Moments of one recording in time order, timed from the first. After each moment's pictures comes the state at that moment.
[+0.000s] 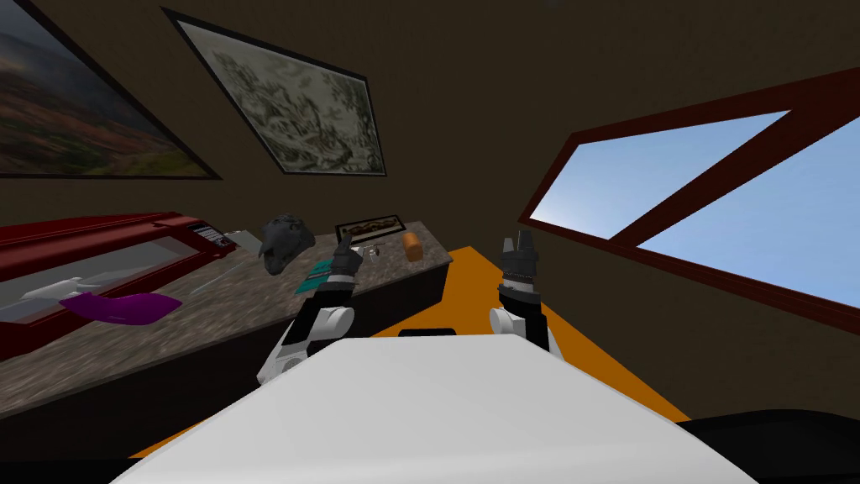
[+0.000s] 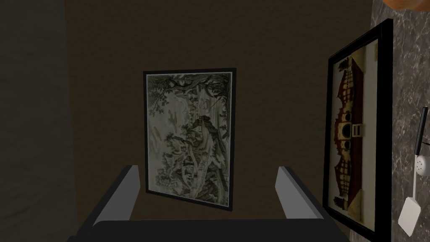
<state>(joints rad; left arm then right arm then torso) 0.41 0.20 0.07 -2.23 0.25 -0.14 -0.14 0.49 0.05 -0.03 -2.31 0.04 -0.50 0.15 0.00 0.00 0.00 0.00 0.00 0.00</state>
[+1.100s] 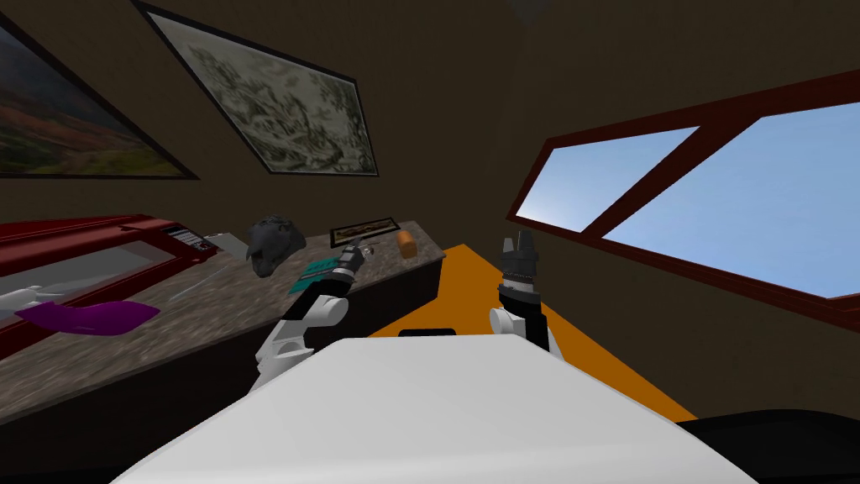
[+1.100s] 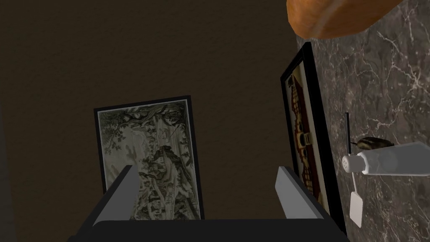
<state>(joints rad) 0.31 0.31 0.13 -2.16 0.38 0.13 -0.24 0.49 0.05 -0.03 -2.31 0.04 -0.50 0.15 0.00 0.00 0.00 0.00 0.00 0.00</state>
